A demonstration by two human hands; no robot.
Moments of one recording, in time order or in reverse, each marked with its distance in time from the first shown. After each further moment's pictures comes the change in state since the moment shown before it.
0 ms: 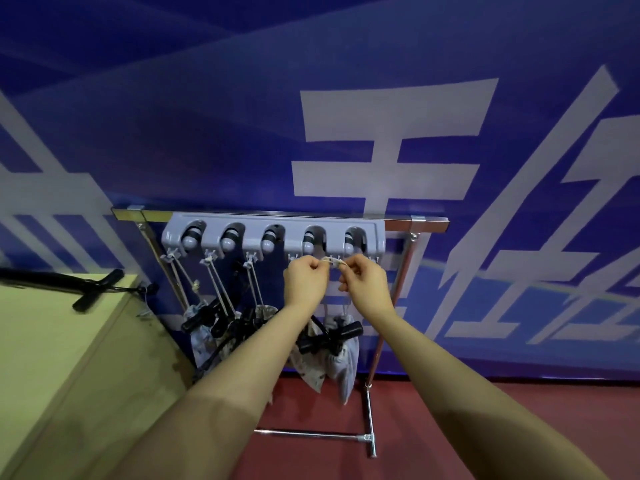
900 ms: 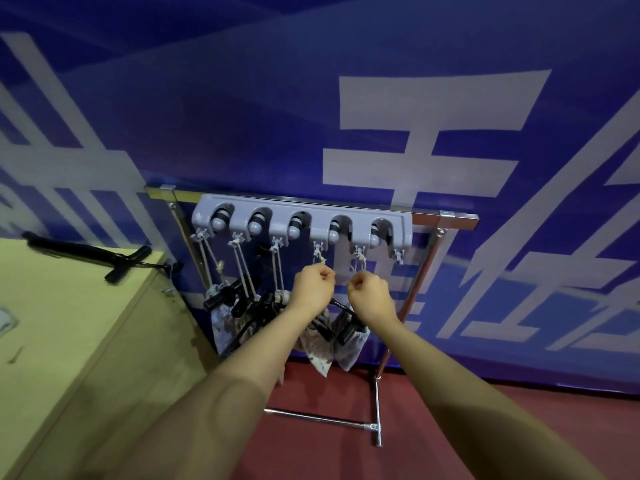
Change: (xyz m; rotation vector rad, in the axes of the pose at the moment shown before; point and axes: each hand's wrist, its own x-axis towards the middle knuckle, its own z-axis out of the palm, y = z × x) left_hand -0.005 -0.039 -0.024 0.098 -0.185 -0.065; right_hand -0.013 0.012 0.036 -0.393 -0.128 0.192
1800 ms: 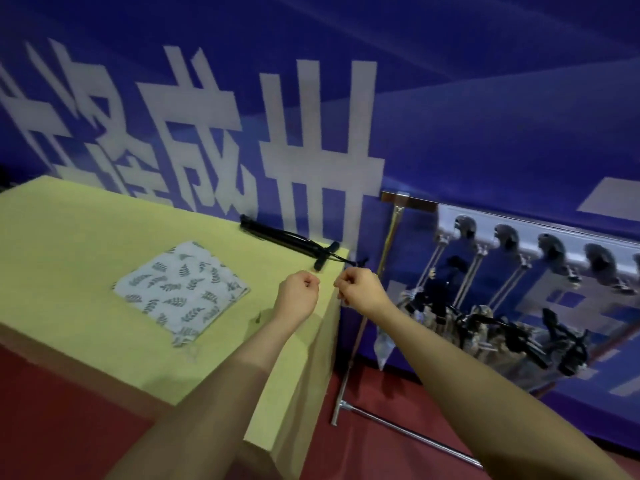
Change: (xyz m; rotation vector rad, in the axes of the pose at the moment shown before) left_hand -0.069 -0.248 -0.395 -0.071 0.280 -0.125; right_hand -0.106 -0.321 0.300 0.103 -0.327 -0.277
